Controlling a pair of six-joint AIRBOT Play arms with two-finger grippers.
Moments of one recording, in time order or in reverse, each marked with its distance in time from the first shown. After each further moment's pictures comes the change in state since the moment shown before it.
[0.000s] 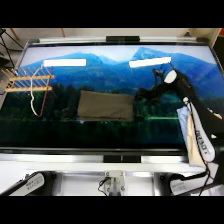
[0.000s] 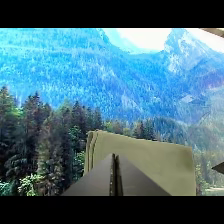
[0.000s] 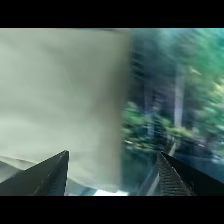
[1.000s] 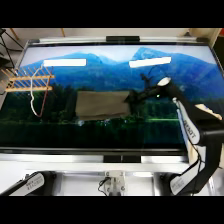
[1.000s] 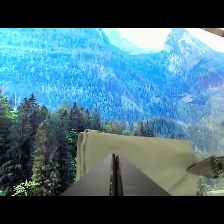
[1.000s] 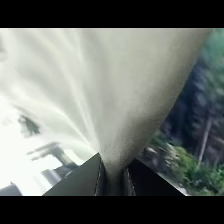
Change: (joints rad) left arm 0.000 0.000 0.000 -0.001 0.000 0.000; right arm -0.017 -0.196 0.052 0.483 0.032 -0.407
